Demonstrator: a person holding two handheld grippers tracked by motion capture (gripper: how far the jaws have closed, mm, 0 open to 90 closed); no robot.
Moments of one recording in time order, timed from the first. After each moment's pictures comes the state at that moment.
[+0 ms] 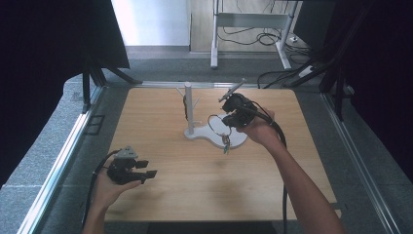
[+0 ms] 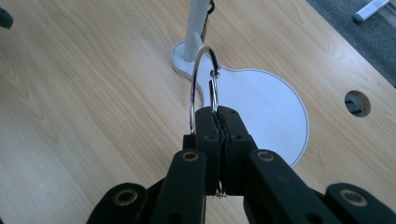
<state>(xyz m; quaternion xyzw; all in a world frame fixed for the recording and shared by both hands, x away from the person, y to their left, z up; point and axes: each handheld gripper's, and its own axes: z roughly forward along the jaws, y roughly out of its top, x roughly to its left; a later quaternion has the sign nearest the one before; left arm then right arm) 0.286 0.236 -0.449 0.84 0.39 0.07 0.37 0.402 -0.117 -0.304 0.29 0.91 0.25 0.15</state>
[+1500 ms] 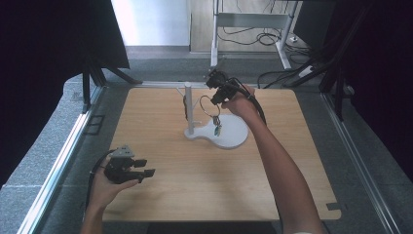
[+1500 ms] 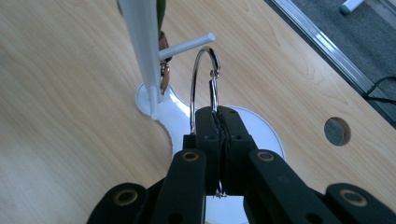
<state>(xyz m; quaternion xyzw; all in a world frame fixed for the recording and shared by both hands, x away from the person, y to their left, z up) 0.286 0.244 -0.446 0.83 0.39 0.07 0.39 0.481 -0.072 -0.300 0.33 0.91 0.22 0.15</state>
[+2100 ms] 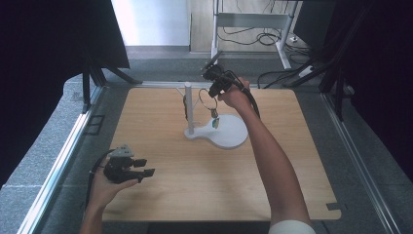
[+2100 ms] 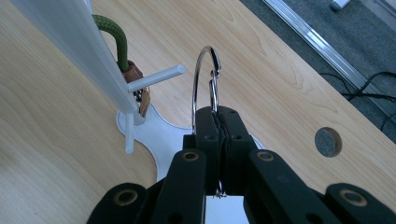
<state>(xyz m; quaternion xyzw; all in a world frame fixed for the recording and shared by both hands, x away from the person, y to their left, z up) 0.287 0.245 -0.447 0.83 0.39 0.06 0.39 0.512 -0.061 -0.303 0.35 0.90 0.21 0.16</state>
